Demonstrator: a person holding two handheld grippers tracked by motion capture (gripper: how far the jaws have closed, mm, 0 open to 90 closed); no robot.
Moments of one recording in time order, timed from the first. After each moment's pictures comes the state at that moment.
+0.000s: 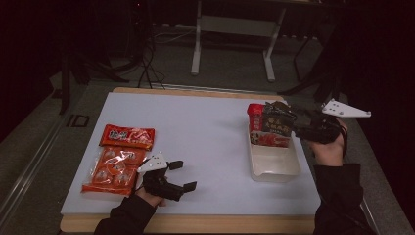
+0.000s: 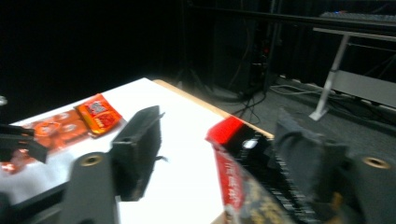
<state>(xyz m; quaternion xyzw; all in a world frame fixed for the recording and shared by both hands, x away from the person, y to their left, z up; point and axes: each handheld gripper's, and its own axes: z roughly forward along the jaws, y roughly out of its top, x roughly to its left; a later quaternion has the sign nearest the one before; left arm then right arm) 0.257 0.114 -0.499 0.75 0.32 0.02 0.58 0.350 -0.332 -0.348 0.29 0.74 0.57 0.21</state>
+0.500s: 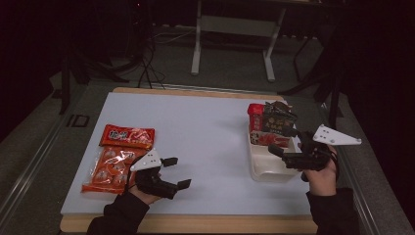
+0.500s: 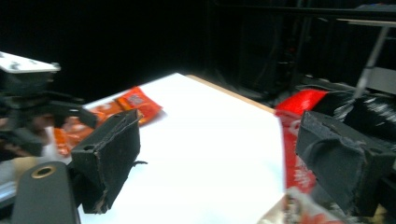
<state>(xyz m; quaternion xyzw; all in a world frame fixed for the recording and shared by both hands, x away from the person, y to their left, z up) 0.255 0.132 -0.478 0.77 0.30 0.05 0.56 0.299 -0.309 -0.377 0.27 0.74 0.59 0.17</state>
